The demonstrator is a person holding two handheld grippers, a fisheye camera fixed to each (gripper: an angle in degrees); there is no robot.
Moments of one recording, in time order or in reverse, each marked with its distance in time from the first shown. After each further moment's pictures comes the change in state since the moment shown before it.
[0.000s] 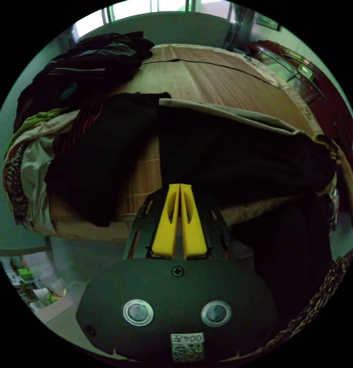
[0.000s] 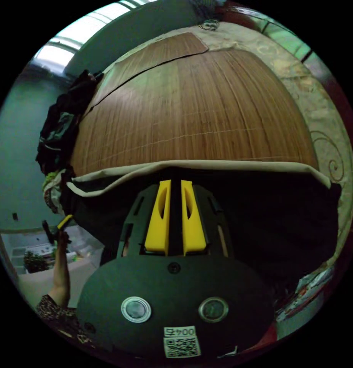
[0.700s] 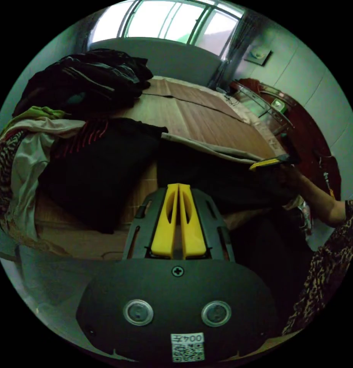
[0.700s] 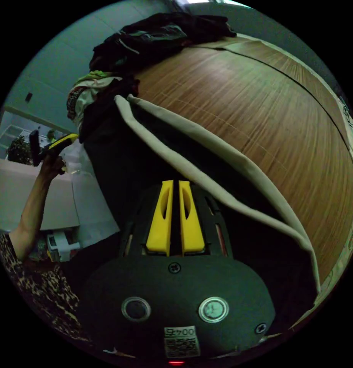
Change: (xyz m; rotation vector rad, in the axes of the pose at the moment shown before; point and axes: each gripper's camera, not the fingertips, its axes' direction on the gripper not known) left arm 0.007 0.034 -0.058 0.294 0.330 -0.030; right arm -0.253 -0.021 0.116 -0.222 -0.018 -0.639
